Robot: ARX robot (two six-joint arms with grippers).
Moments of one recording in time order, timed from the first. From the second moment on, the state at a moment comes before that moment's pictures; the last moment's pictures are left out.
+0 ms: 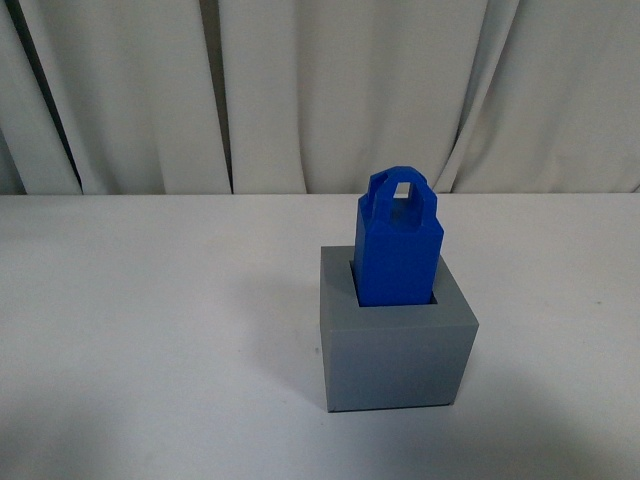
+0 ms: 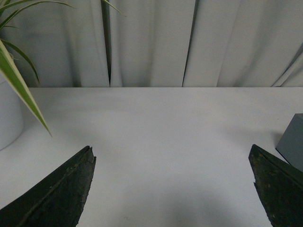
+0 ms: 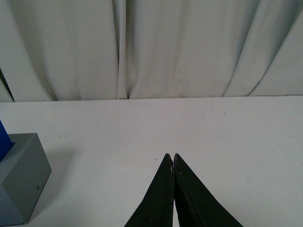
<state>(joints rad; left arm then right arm) 0.00 0.00 0.02 0.00 0.00 0.00 0.00 0.59 0.03 0.57 0.00 -0.01</state>
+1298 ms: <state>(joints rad) 0.00 0.00 0.02 0.00 0.00 0.00 0.00 0.01 0.01 0.00 0.00 -0.01</state>
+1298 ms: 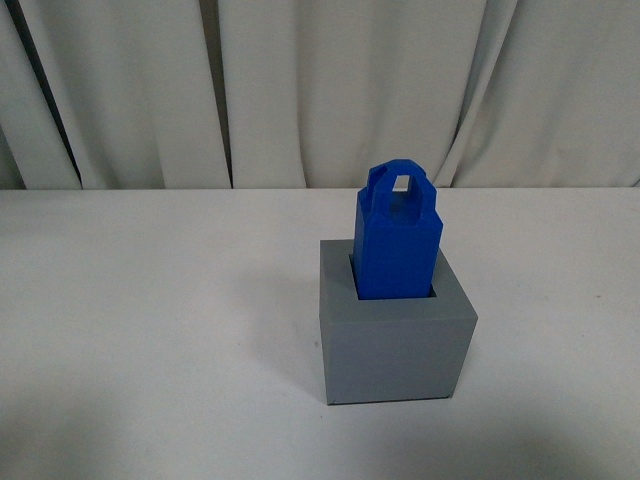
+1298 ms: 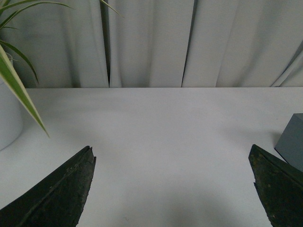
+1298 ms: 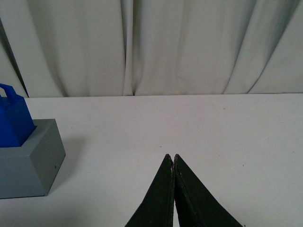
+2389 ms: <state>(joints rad) 0.00 0.00 0.02 0.00 0.00 0.00 0.00 0.00 0.01 0.00 0.00 -0.01</state>
